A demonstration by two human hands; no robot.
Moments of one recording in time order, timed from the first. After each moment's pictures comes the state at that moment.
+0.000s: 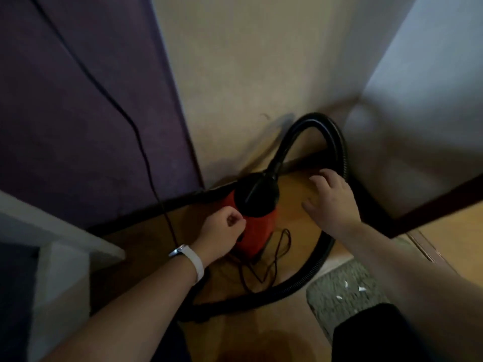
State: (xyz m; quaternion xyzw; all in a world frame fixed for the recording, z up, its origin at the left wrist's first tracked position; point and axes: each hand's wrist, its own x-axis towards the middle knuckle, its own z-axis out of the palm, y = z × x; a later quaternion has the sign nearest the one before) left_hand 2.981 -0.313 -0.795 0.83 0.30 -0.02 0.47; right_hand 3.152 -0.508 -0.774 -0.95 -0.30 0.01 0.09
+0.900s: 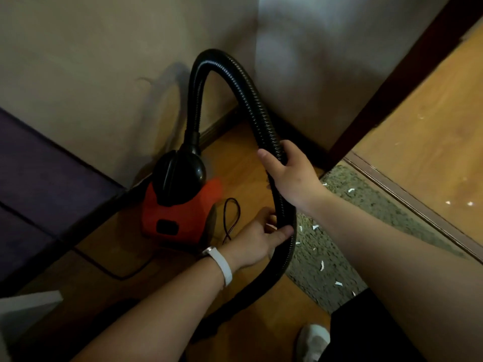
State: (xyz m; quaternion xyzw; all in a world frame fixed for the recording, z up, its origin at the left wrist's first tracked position) left_hand 3.056 -0.494 -0.842 0.73 0.09 -0.29 0.62; right_hand 3.153 -0.589 -0.780 -0.81 -0.03 0.16 0.57
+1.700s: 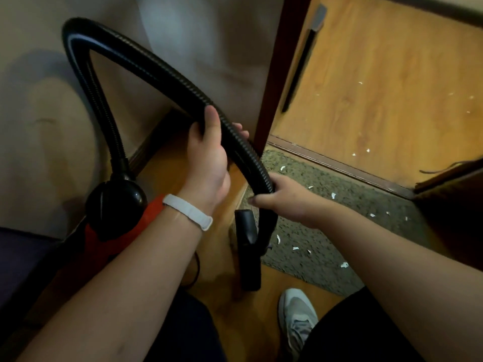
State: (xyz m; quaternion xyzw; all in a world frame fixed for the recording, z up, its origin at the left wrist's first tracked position) left_hand 3.122 -0.552 -0.706 0.49 0.14 -0.05 0.86; right_hand 3.078 -0.700 -0.750 -0.82 0.06 0.27 0.50
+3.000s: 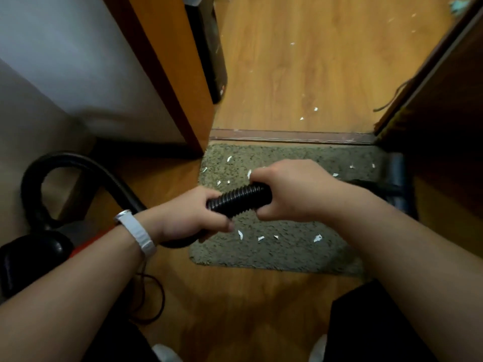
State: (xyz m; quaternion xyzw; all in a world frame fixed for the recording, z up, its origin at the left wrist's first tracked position) left_hand 3.073 -0.671 -0.777 0.75 -0.21 -0.50 0.38; right_hand 2.992 -0.873 -0.752 -0.98 -0.08 0.10 0.14
